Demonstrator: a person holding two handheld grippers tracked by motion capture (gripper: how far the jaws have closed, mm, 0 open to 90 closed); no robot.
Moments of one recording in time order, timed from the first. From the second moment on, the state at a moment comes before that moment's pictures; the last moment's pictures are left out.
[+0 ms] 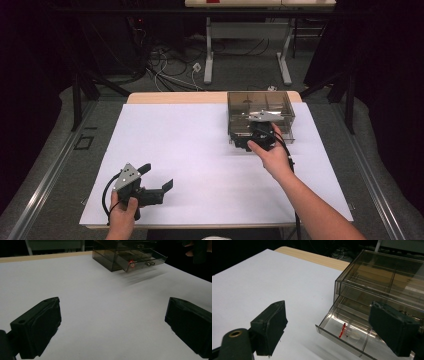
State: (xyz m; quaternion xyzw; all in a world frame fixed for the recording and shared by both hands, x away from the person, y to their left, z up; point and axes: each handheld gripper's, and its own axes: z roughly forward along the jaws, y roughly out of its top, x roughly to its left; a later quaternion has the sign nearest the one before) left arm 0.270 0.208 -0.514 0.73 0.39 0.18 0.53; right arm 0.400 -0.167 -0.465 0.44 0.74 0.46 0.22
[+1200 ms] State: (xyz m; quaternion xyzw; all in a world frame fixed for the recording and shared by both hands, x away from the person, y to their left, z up) left arm 0.270 0.208 -0.514 0.73 0.39 0.18 0.53; right arm 0.323 -0.166 -0.450 0.36 0.76 0.50 0.21
